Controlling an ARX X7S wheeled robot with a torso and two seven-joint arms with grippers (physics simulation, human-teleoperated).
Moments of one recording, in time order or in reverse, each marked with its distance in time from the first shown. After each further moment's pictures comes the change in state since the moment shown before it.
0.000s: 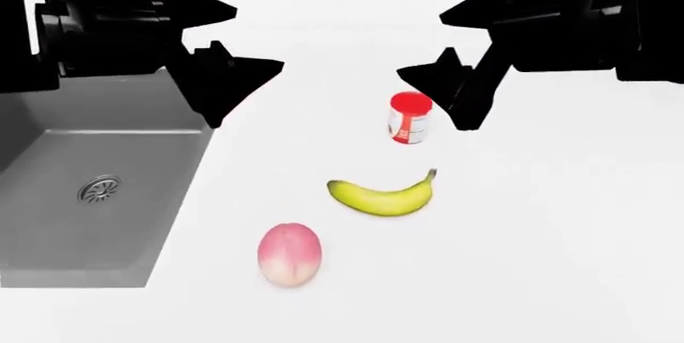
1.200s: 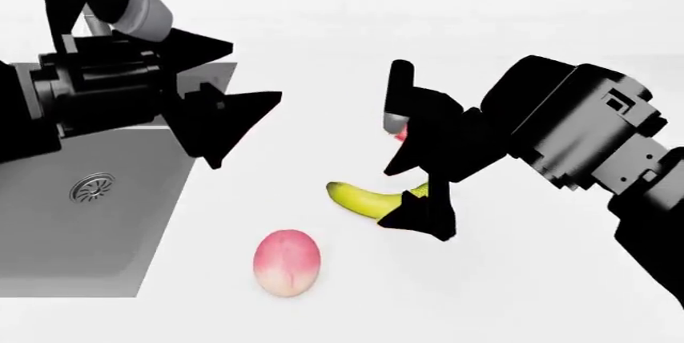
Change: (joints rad) left arm 0.244 -0.055 -0.230 0.169 -0.209 -0.027 -0.191; right arm -0.109 -0.119 -0.554 0.382 -0.203 -0.469 -0.504
